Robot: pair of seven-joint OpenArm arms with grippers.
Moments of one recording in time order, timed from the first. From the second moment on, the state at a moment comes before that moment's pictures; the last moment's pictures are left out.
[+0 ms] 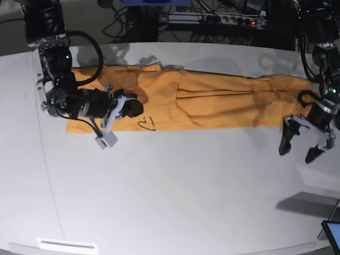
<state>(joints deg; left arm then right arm) 5.4 -35.9 -20.2 76.3 -26.0 -40.0 3.9 0.6 15.4 -11.0 98.5 54.9 8.9 -67.1</state>
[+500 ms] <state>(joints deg) 16.4 -33.0 -26.1 87.5 -25.5 -40.3 4.2 -3.1 15.0 -11.0 92.9 50.5 8.6 -62.1</state>
